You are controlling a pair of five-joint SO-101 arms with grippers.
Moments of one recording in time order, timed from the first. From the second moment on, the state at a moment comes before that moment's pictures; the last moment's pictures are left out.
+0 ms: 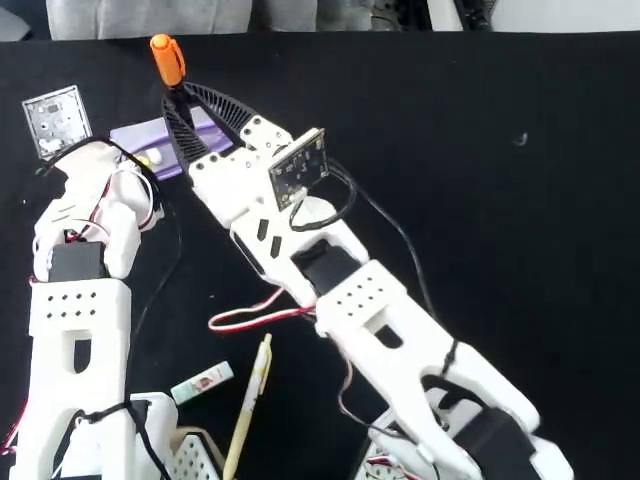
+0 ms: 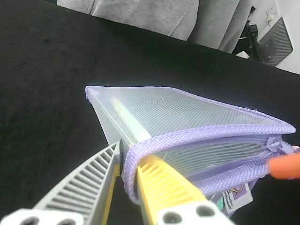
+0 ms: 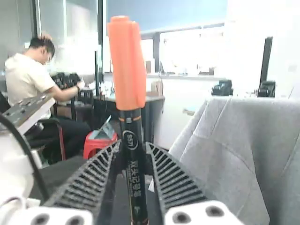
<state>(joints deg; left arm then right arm) -10.9 -42.8 42.1 39.2 10.8 -38.7 -22.6 42.4 -23.7 1.5</state>
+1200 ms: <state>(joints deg) -11.3 -42.8 42.9 36.2 10.9 -37.6 -11.0 46.8 -34.9 7.0</state>
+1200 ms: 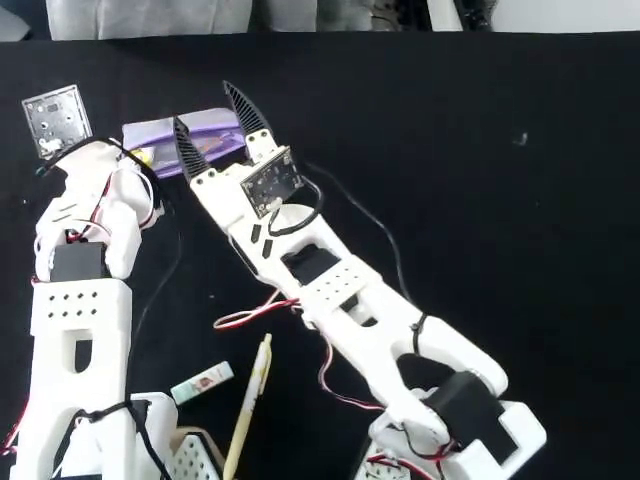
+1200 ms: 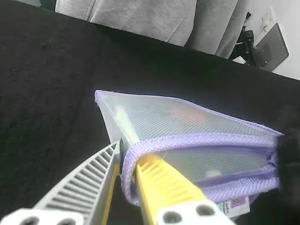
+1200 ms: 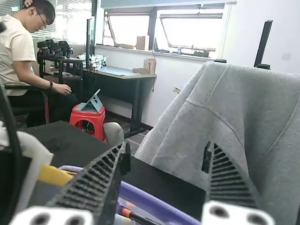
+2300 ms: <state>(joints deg) -28.2 -42.7 42.9 29.0 10.9 -33.8 -42.2 28.9 70.7 -28.5</state>
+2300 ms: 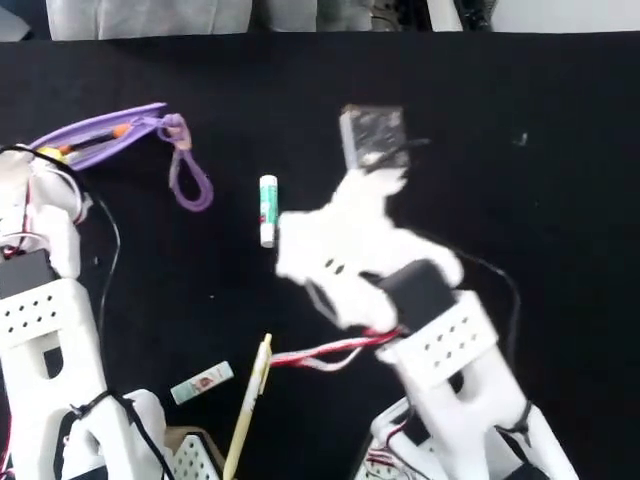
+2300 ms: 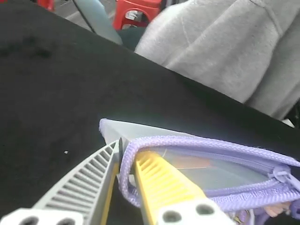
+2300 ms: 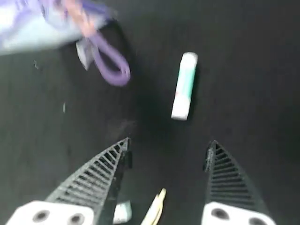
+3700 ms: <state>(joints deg) -28.7 -42.7 42.9 29.0 10.9 -54.7 -6.1 44.8 58.2 -40.5</state>
